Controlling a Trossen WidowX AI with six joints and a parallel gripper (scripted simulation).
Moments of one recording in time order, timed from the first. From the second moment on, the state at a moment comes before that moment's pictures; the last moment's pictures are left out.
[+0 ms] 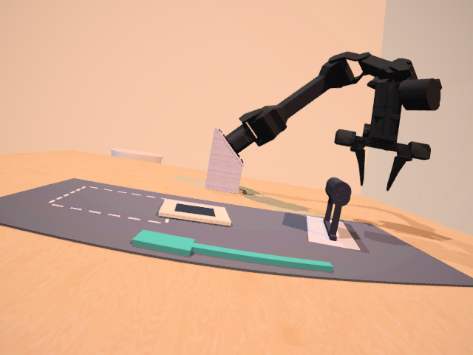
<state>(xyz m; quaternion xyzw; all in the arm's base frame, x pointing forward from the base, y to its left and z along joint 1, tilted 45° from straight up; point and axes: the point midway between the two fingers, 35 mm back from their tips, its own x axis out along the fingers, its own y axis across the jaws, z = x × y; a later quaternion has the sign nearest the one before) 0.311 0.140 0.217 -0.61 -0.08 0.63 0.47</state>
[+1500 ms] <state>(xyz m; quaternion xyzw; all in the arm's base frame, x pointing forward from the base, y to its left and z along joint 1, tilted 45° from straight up) 0.339 0.087 0.190 -0.12 0.39 0.50 0.76</state>
